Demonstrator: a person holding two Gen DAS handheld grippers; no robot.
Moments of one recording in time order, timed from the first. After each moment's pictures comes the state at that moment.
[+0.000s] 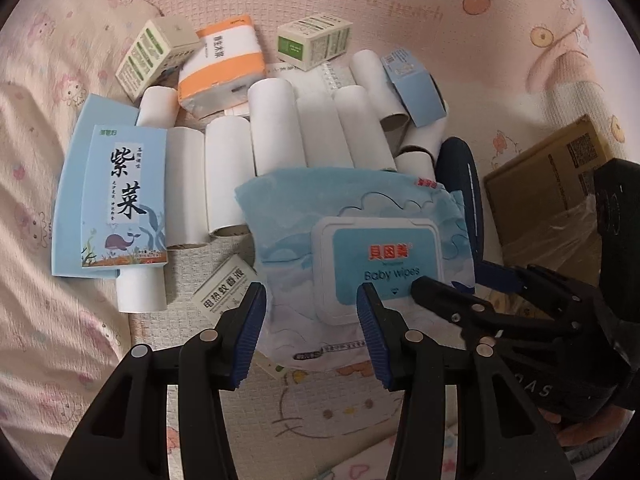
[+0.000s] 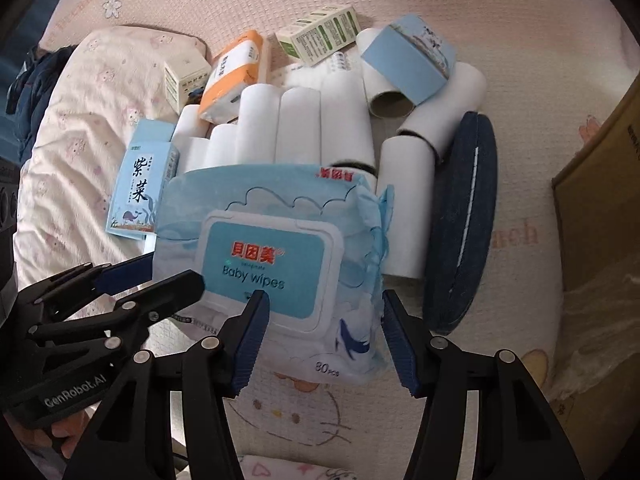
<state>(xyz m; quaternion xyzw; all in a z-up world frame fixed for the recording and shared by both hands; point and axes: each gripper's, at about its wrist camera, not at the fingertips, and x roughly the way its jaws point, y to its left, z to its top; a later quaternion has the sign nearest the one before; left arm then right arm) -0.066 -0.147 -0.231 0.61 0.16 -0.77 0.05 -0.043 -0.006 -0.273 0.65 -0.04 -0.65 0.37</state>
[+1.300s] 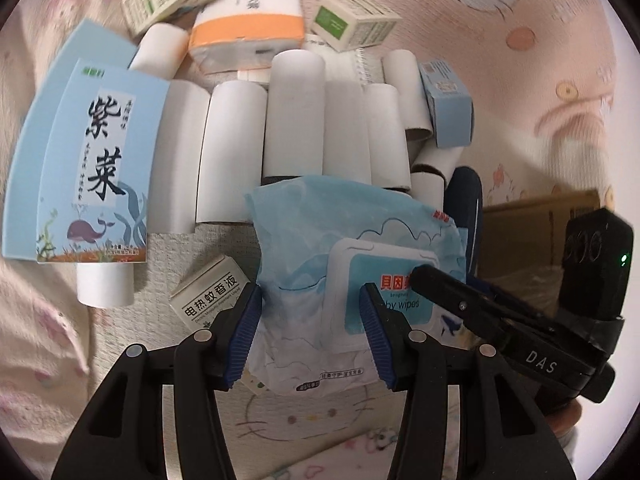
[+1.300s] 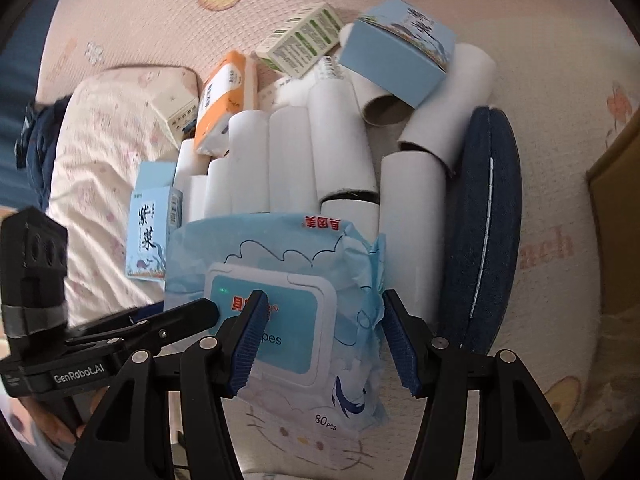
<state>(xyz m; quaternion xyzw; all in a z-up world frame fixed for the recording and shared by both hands) -0.083 -0.182 -0.262 0.63 0.30 -0.72 0.03 -0.072 -0.006 -0.305 0.67 -0.13 -0.62 0.40</state>
